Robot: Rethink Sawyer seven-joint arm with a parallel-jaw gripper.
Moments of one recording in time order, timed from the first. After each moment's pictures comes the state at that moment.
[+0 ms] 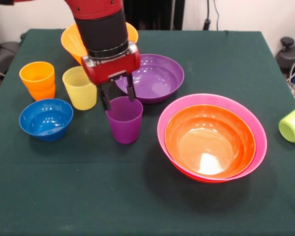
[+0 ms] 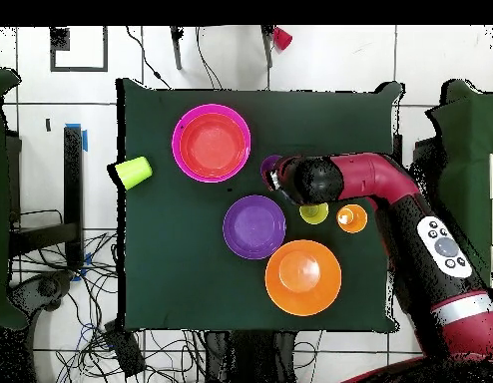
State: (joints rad) arm -0.87 -0.45 0.79 1.53 -0.73 0.74 1.45
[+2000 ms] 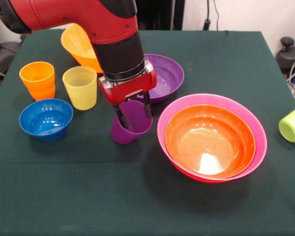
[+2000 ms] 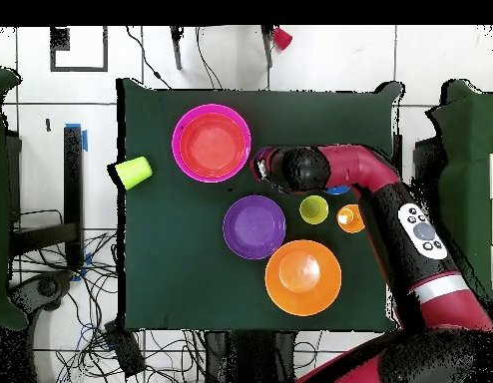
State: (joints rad) arm -0.83 -0.36 0.81 1.44 -0.73 0.74 1.45
